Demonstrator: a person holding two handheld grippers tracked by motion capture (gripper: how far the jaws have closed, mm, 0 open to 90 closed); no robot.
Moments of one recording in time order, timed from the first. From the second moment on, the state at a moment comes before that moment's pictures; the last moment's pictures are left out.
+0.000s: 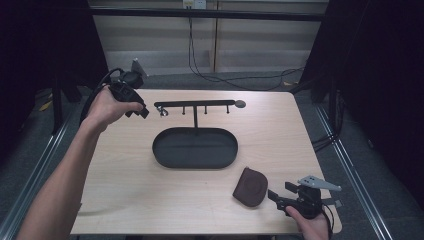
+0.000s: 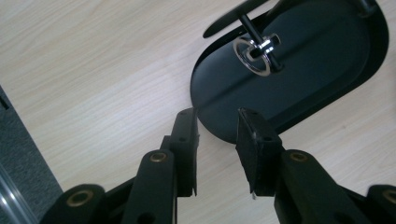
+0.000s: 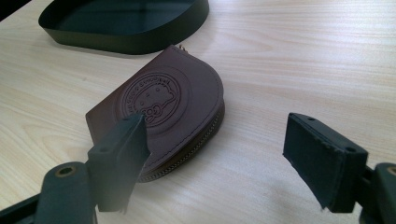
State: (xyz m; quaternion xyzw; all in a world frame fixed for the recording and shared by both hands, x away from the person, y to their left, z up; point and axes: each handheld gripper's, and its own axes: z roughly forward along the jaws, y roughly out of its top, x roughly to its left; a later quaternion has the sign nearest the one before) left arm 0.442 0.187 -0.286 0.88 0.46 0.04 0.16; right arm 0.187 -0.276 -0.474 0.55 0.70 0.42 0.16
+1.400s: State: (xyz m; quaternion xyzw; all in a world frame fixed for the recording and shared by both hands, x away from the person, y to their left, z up) left arm 0.314 0.254 -0.396 0.84 0.42 0.05 0.35; right arm 0.191 -0.273 -0.473 0.56 0.70 0.42 0.15
